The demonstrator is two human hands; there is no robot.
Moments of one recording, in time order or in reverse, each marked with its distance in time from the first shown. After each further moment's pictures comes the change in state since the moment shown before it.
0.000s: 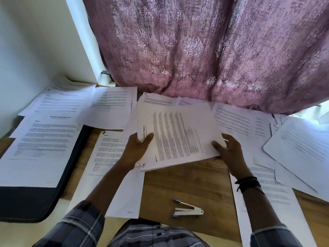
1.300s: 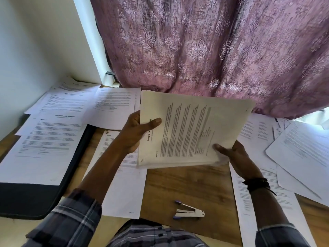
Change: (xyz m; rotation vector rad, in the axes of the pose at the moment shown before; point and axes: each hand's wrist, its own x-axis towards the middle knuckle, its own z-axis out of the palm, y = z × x) left_hand -0.003 0.086 -0.017 -0.317 -0.266 0.152; right_hand -0.006 -0.022 -0.020 0.344 -0.358 0.045
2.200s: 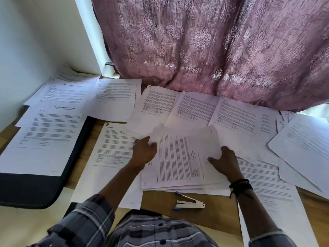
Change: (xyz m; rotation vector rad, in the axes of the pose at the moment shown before) left_hand -0.016 -0.120 0.002 0.767 0.353 -0.461; right_hand -0.006 0.046 0.032 -0.952 0.254 0.376
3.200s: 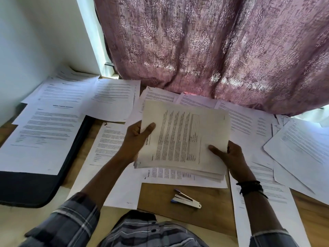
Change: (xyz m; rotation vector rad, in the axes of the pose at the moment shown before) left_hand -0.027 0.039 -0.053 -0.642 -0.130 0.377; right_hand -0.006 0.005 -0.034 0.740 -0.064 -0.313
